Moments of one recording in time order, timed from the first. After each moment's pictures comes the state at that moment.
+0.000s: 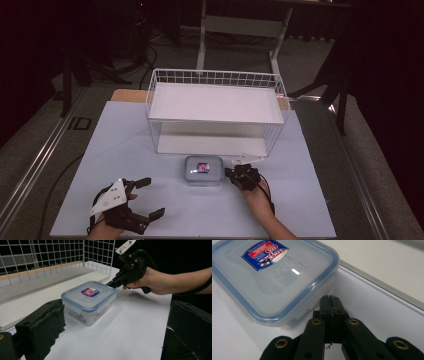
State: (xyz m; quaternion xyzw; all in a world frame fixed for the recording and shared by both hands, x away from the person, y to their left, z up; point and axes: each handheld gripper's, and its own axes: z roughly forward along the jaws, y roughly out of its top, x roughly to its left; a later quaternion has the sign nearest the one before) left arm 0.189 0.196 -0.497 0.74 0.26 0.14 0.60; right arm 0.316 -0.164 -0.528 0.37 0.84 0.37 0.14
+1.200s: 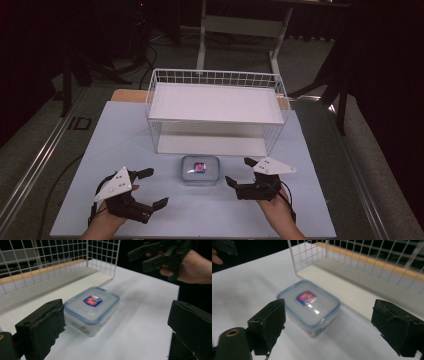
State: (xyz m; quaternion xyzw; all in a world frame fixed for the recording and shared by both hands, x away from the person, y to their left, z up) left arm 0.211 0.187 -0.468 0.76 0.27 0.14 0.58; right arm 0.261 -0.193 -0.453 0.31 0.79 0.49 0.18
